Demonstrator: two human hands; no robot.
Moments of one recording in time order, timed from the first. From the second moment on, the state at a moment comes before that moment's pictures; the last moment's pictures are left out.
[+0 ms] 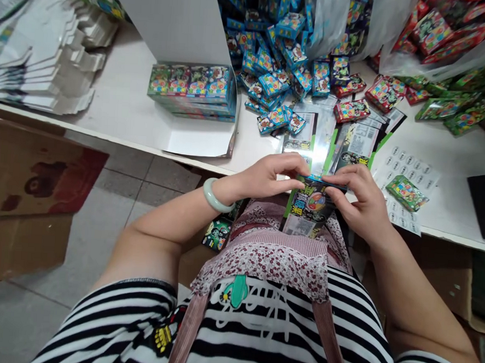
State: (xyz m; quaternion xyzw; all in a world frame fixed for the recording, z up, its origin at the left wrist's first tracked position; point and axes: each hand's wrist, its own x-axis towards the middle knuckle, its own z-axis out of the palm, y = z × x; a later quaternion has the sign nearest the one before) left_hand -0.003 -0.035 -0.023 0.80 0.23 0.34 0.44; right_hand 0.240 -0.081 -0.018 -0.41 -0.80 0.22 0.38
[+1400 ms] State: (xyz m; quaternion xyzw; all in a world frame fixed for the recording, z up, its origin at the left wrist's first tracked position) left_hand 0.035 -0.048 -0.059 0.74 0.25 0.45 0.44; right_hand 0.248 -0.103 -0.047 -0.48 -0.69 0.26 0.47
